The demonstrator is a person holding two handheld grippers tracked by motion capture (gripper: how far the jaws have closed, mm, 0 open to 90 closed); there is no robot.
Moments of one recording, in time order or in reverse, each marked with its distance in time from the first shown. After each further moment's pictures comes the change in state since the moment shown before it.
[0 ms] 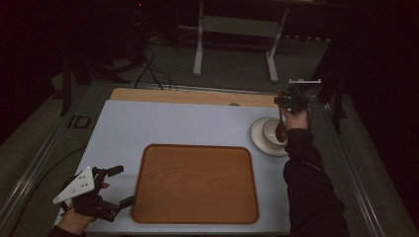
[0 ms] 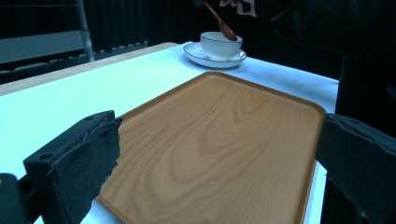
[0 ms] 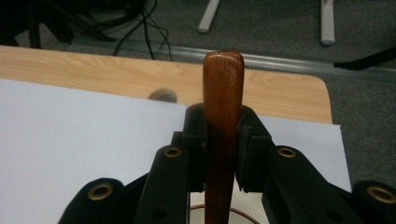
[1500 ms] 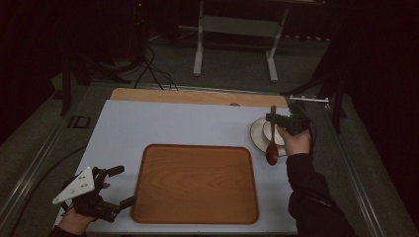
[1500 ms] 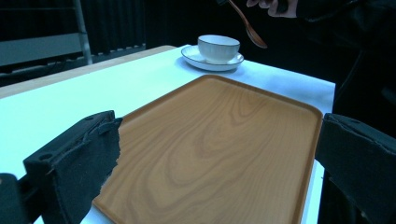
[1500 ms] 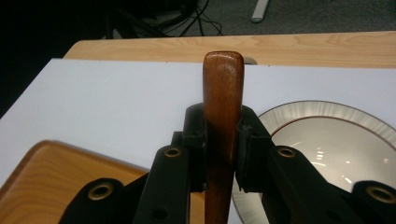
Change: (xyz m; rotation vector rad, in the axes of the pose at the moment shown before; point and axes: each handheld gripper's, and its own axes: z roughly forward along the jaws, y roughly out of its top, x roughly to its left) left arm -0.001 0.001 0.000 -0.007 -0.011 -0.004; right arm 0.052 -0.046 -0.073 0.012 0.209 0.084
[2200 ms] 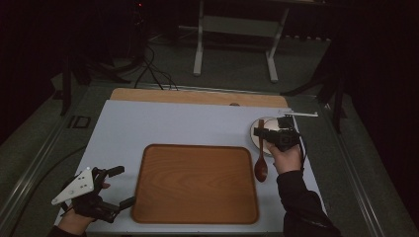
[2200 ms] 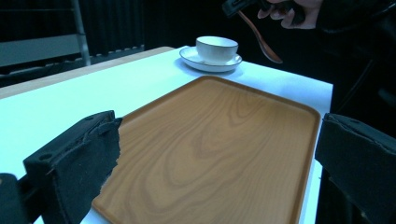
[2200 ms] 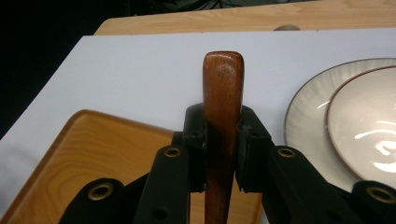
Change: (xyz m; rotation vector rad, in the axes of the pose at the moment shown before) left arm -0.001 0.000 -0.001 -0.011 -0.008 0.004; right arm 0.041 -0.037 -0.006 0.044 0.068 0.011
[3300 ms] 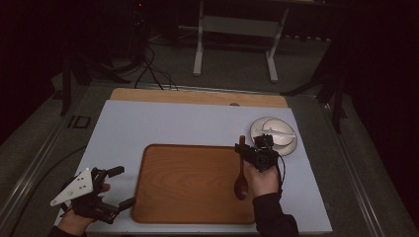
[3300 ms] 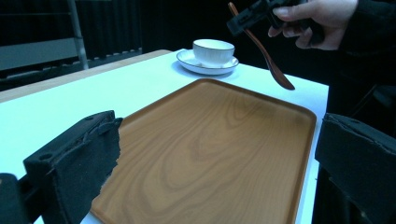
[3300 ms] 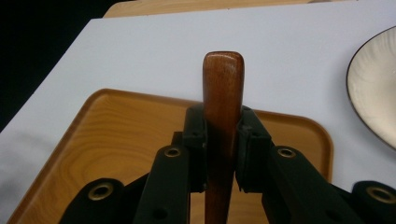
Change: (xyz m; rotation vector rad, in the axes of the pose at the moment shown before) left arm -0.002 0.001 -0.002 -0.007 -0.002 0.007; right arm 0.068 -0.048 0.008 -0.011 -0.048 -0.005
